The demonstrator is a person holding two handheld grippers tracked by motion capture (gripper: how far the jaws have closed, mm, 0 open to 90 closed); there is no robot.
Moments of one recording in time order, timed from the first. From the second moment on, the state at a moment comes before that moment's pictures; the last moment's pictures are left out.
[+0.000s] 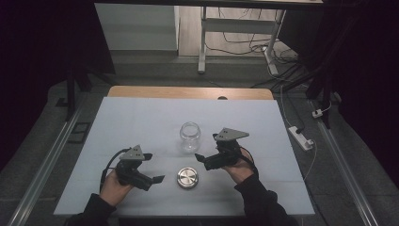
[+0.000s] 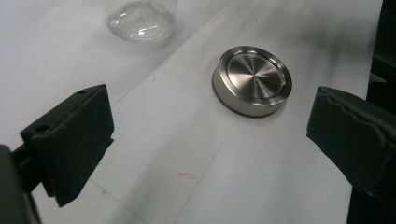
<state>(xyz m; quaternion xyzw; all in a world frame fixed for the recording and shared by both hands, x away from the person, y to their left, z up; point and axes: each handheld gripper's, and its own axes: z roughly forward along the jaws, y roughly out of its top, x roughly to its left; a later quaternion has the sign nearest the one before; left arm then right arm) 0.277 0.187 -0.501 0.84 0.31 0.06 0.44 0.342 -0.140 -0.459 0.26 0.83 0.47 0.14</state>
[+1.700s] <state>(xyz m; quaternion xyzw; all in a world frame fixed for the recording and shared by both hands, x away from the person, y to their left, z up) 0.212 0.262 -0.515 0.80 0.40 0.06 0.44 0.265 -0.257 -0.471 0.35 0.80 0.45 0.19</state>
